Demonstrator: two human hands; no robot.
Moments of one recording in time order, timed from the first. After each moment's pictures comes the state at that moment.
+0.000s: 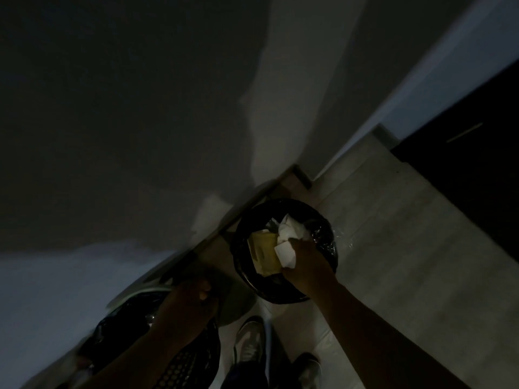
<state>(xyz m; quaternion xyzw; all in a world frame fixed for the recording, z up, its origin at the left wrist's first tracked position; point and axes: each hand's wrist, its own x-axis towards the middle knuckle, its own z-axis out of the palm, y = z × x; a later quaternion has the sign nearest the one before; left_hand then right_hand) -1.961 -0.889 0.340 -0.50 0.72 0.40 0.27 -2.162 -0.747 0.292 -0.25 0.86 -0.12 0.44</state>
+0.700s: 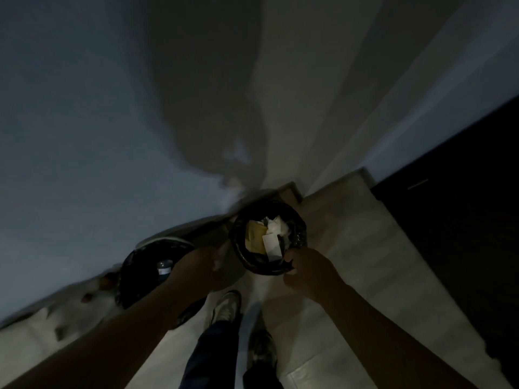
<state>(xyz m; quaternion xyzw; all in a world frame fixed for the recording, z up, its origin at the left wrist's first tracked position) -1.954 -0.804 0.530 -0.46 0.78 0.35 0.22 -2.147 -0.666 0.509 -0.44 0.80 -0.02 0.41</state>
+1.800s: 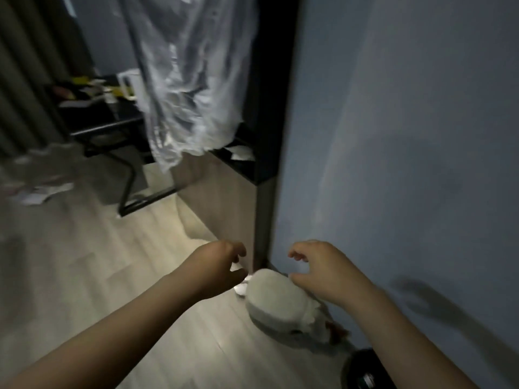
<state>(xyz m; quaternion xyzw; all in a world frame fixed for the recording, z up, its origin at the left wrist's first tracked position) -1.328 -0.524 0.936 -0.82 0.55 0.14 -0.11 -1.501 -0.661 0.944 -0.93 0.28 -0.03 0.22</state>
